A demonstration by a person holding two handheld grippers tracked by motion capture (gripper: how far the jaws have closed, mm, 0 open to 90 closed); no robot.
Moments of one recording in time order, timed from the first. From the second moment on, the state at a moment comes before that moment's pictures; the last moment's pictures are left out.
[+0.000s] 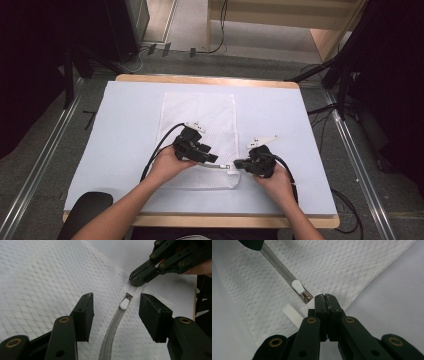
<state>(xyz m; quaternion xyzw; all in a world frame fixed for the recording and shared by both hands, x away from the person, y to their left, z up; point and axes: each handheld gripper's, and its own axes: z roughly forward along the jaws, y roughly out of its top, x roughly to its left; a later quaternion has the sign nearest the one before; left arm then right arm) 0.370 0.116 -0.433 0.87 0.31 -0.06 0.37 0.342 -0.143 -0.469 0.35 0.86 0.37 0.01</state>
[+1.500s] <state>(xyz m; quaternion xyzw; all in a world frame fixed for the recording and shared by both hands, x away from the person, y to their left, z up) 0.361 0.077 -0.469 0.88 0.29 -0.10 0.36 0.337 -0.138 -0.471 0.35 0.86 0.38 0.02</state>
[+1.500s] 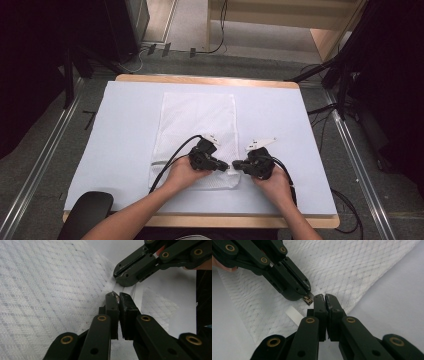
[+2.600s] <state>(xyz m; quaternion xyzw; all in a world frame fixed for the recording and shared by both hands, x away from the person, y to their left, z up) 0.370 0.129 -0.450 0.87 0.33 -0.14 0.35 0.339 -0.139 -0.474 0.31 0.87 0.39 0.03</state>
